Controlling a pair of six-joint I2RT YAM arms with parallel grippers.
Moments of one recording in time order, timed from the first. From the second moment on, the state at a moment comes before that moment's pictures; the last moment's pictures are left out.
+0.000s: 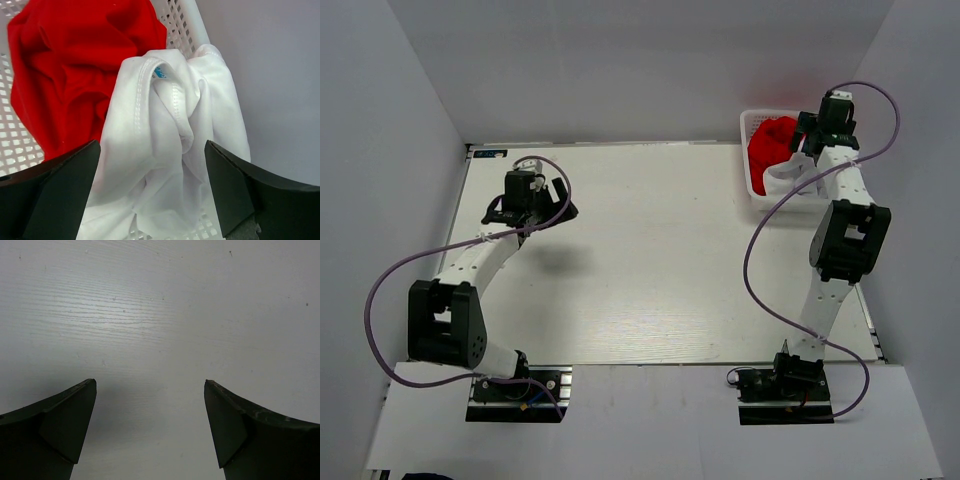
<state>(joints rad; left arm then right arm) -0.14 1.44 1.00 -0.24 0.09 -0.42 -0.14 2.11 1.92 -0.41 0.19 0.04</state>
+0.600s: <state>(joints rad) -0.14 1.47 1.00 -0.26 0.11 -0.42 -0.15 2.20 1.89 -0.32 0.12 0.05</state>
